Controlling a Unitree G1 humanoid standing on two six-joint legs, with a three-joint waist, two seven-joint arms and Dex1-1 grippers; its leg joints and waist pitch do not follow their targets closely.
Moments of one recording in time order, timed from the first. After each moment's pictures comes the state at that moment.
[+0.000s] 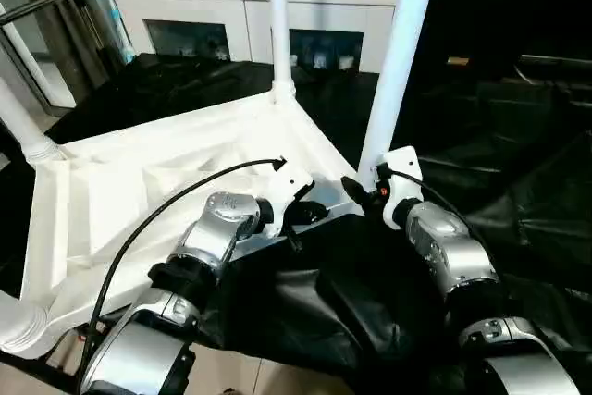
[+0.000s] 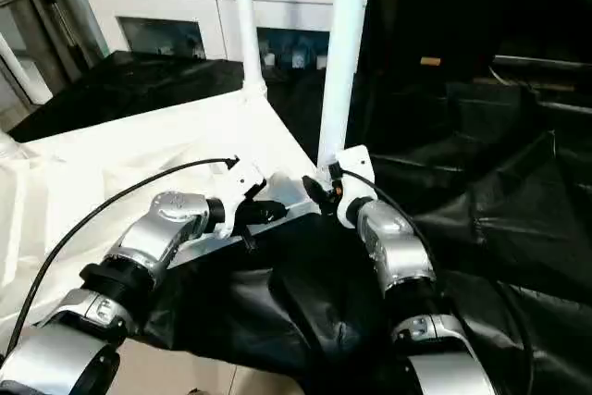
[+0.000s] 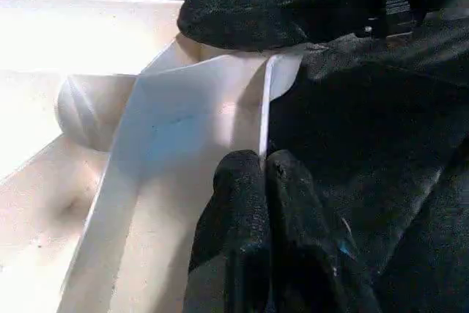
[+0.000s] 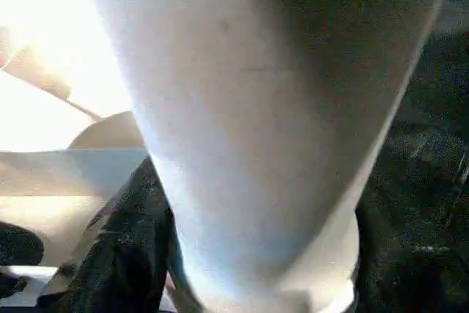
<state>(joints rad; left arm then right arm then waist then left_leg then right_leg) -0.66 0.12 -0.22 0.72 0.05 0.20 -0.85 -0.55 -0.12 -0.02 0.70 0.07 0.14 0.45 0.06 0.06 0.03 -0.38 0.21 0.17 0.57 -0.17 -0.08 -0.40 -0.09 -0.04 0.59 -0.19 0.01</state>
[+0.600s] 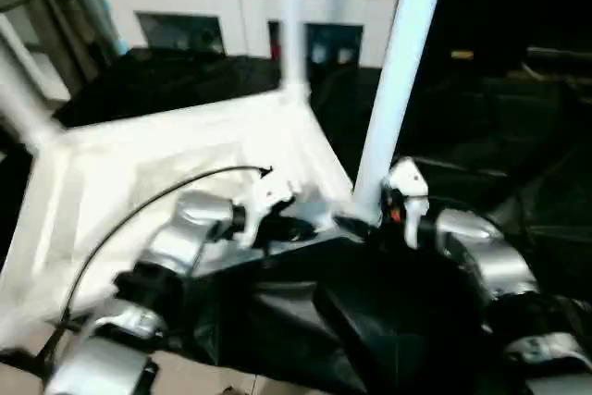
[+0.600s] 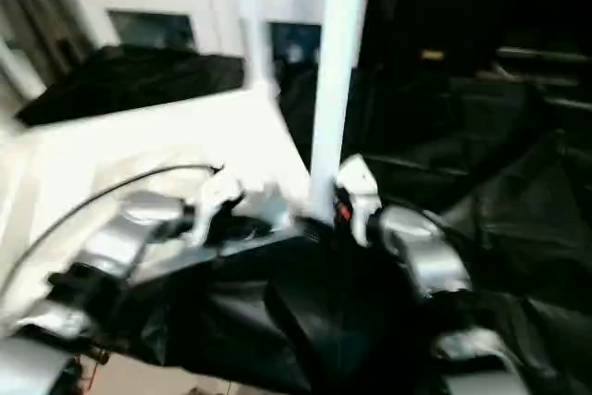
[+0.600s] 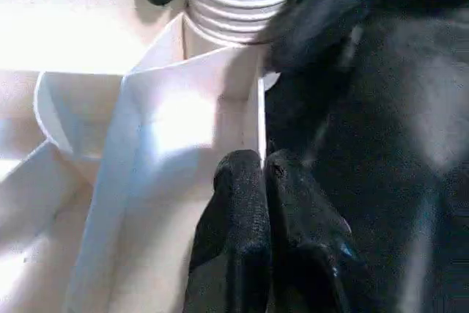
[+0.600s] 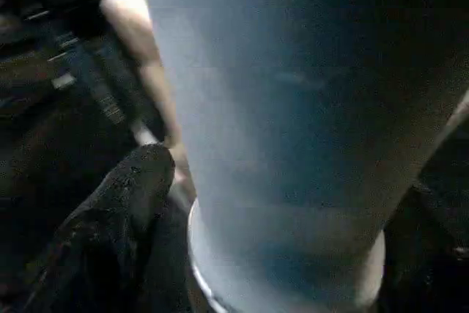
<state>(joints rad) -0.59 0.31 -0.29 0.56 -0.01 0.17 -1.25 -0.45 -0.35 0.15 0.48 0.13 0.17 1.11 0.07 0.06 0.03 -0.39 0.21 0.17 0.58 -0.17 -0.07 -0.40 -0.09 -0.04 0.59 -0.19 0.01</state>
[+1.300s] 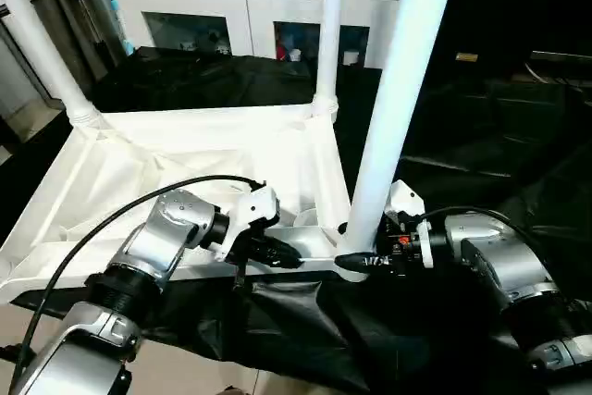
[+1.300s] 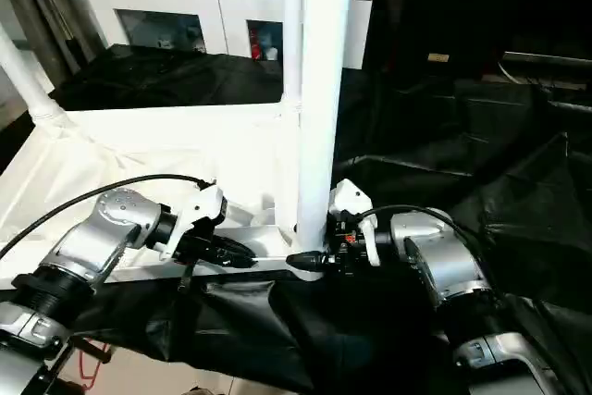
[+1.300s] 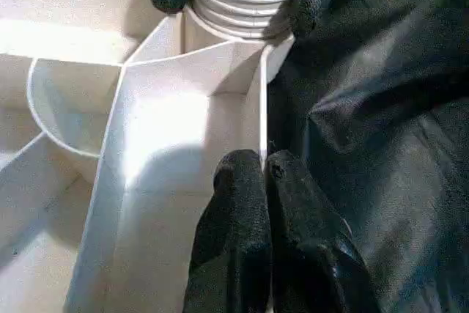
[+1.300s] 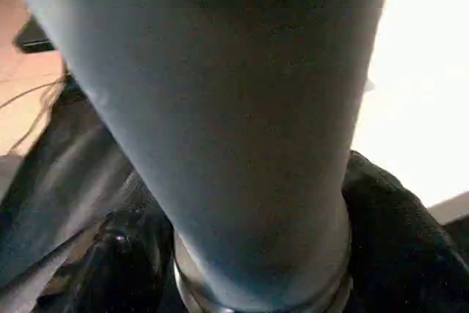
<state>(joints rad) -0.56 0.37 -0.32 0.50 -0.02 0.20 -1.34 -0.43 -0.40 0.20 0.43 0.15 0.21 1.24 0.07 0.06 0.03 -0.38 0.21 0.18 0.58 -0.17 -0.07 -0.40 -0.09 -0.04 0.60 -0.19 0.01</state>
